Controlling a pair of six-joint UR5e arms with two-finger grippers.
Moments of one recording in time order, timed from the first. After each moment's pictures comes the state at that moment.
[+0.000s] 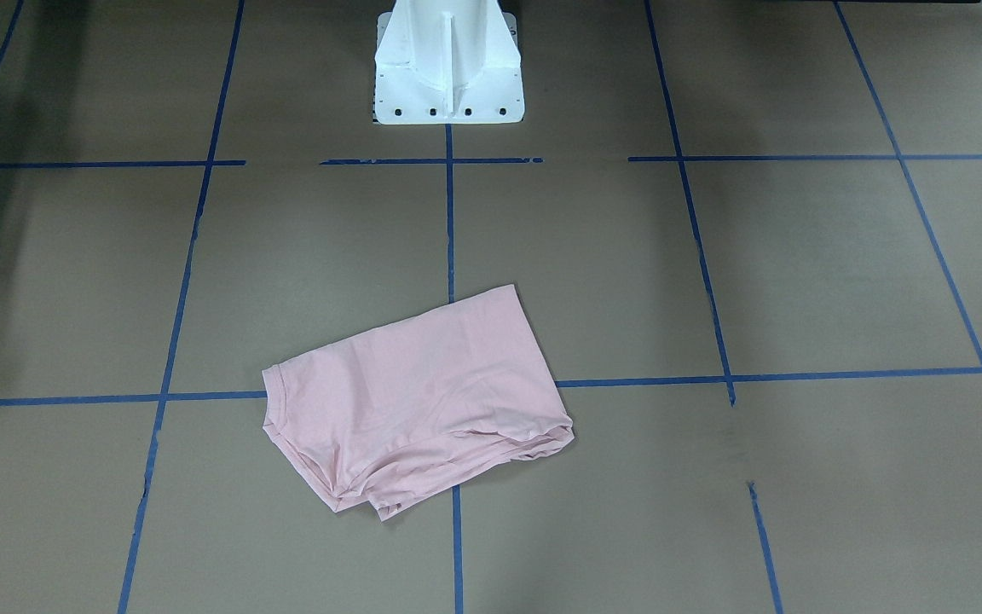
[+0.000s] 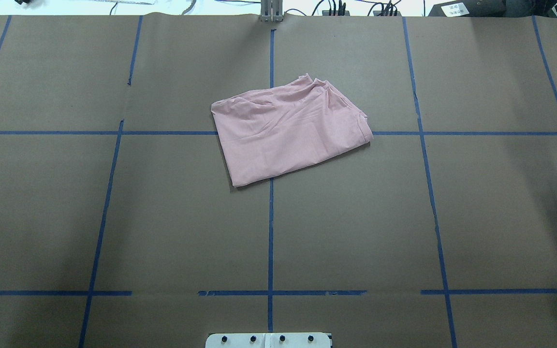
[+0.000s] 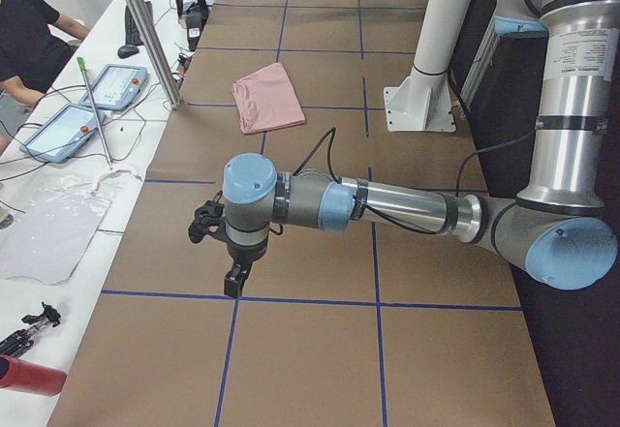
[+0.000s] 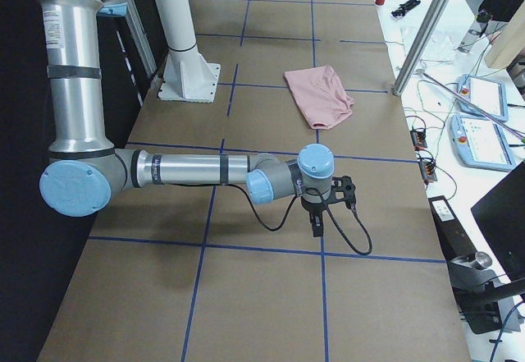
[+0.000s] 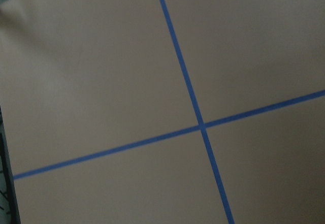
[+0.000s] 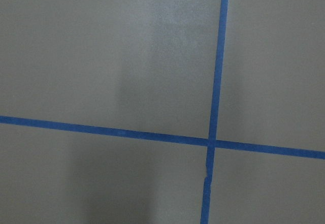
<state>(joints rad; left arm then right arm) -1.67 -1.57 -1.71 -1.54 -2.29 0.23 1.45 -1.56 1.56 -1.26 2.31 0.21</state>
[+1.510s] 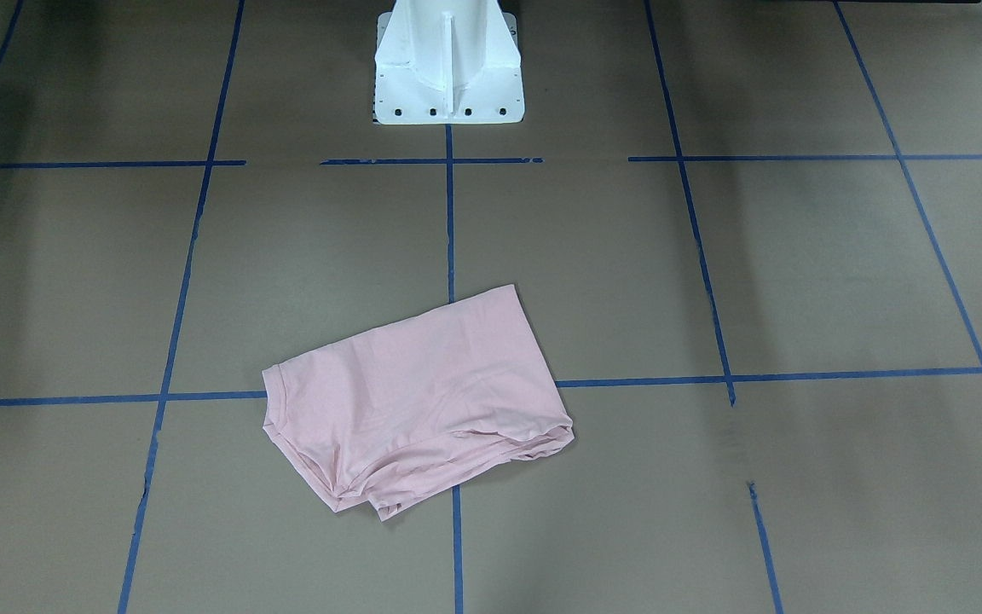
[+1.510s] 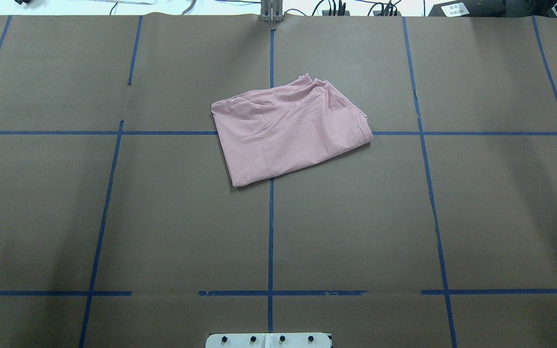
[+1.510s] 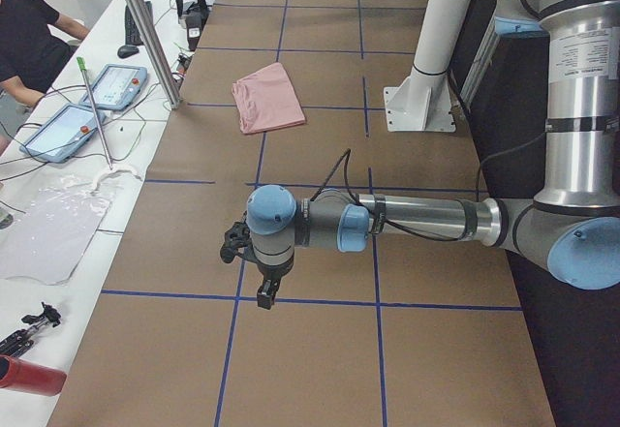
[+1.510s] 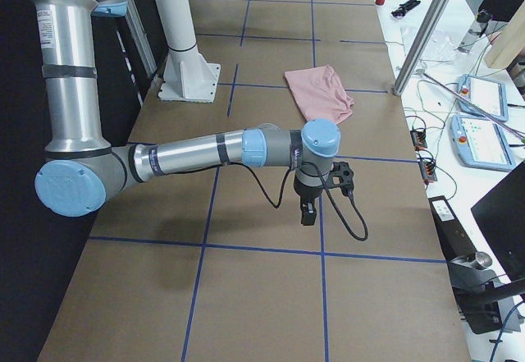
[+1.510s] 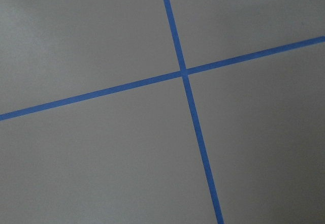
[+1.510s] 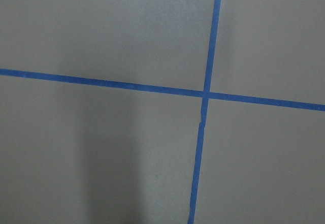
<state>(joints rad) -1.58 -1.49 -1.70 -1.59 -2.34 0.22 1.53 -1.53 1.75 -1.75 2.33 -0.04</state>
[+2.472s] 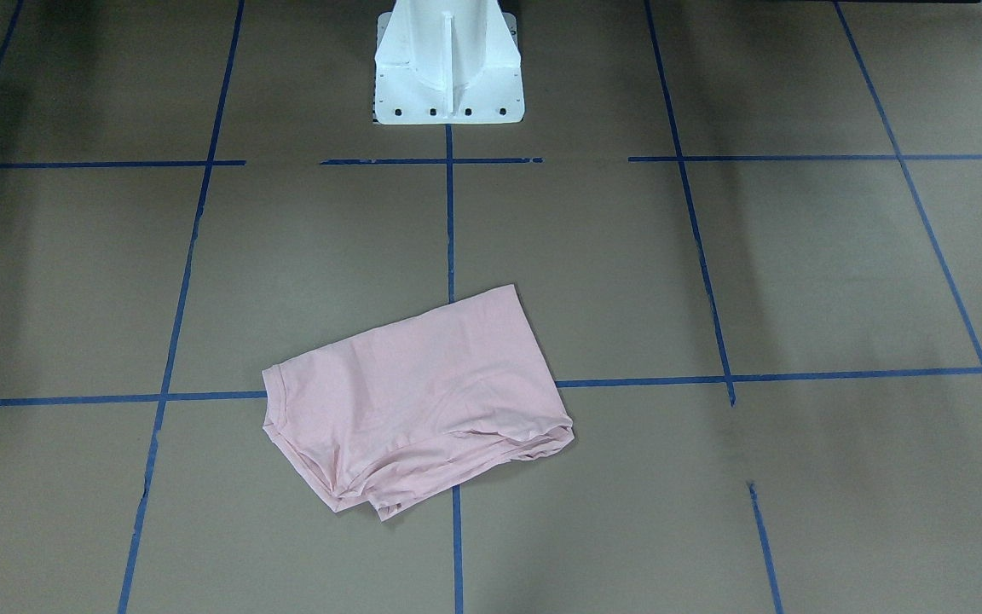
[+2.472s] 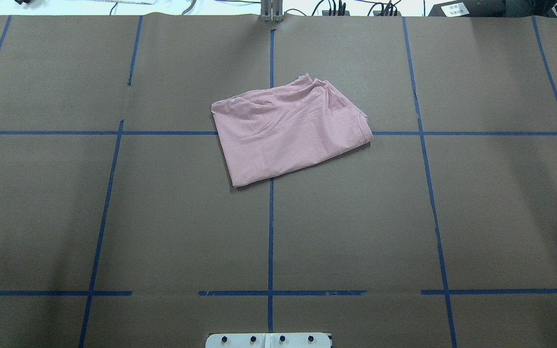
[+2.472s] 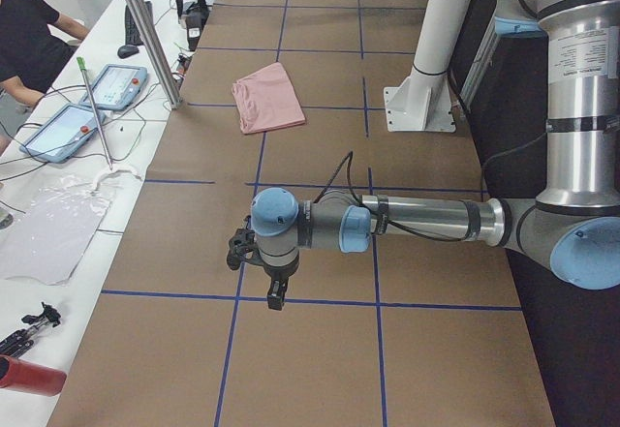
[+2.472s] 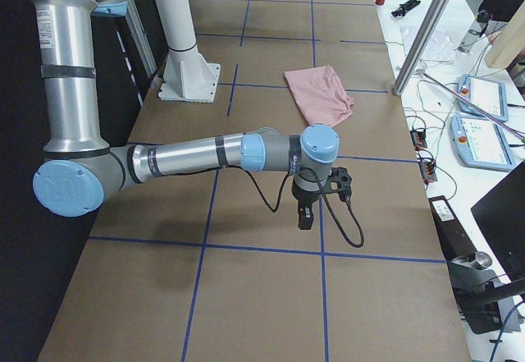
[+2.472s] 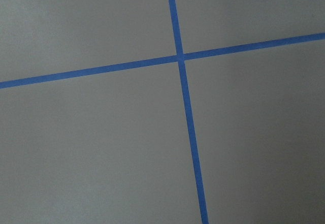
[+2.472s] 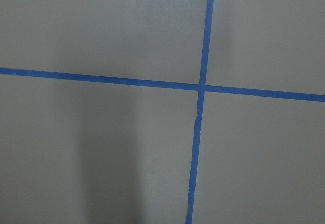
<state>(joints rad) -1.56 -1.47 -1.71 -1.58 -2.34 0.08 1.52 -1.54 1.74 -1.75 2.33 -0.03</state>
